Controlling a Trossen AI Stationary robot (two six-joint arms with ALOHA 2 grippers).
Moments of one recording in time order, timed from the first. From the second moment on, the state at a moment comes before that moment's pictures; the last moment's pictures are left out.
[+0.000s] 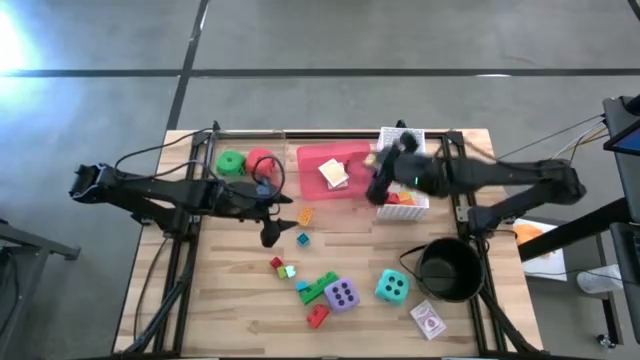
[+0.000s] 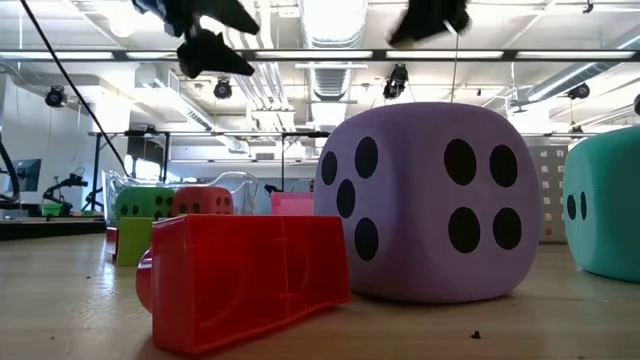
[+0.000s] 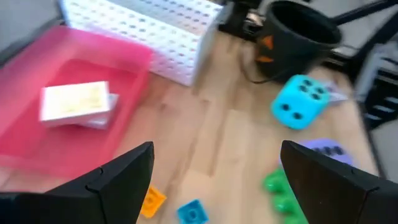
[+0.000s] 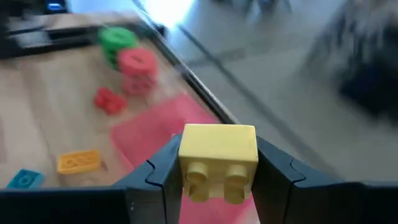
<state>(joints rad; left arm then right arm) -0.11 1.14 0.87 -0.30 -0.20 -0.36 -0.02 1.24 1.19 -0.54 0.61 0.17</state>
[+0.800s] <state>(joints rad) -0.11 1.13 0.88 -0.43 -0.23 -0.51 -0.70 1.52 1.26 -0.91 0.18 0.40</state>
